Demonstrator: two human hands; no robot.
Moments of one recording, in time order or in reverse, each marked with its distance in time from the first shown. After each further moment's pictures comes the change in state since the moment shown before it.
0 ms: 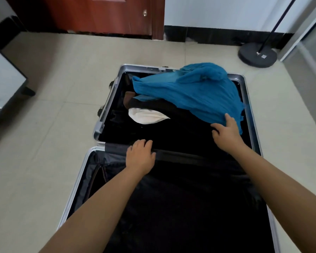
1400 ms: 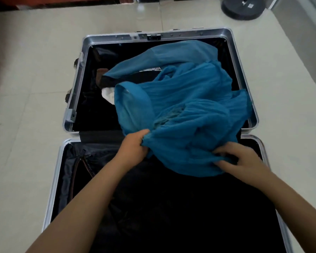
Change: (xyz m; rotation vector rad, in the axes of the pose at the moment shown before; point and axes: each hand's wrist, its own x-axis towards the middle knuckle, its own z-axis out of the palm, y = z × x) left_hand -0.010 0.014 0.016 -0.640 0.063 0.322; right_hand -0.116 0.060 0.030 0.426 -0.125 -0.222
